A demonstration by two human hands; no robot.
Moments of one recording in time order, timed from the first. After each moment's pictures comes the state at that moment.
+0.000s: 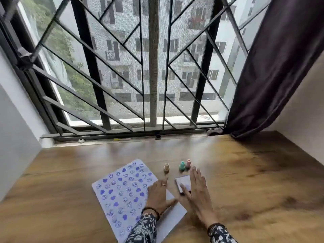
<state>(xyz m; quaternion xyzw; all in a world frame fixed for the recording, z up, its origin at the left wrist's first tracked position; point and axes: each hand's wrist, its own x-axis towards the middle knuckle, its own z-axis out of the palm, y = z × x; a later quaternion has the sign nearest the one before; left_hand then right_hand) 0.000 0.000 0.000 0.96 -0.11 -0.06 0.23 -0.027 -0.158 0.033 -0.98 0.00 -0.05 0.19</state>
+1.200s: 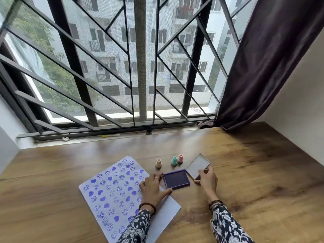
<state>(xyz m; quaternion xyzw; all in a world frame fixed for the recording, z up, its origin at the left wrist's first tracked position) 0.015 -0.010 -0.002 0.96 -0.05 -0.06 0.26 0.011 -0.209 0.033 -0.76 0.34 -0.13 0.54</state>
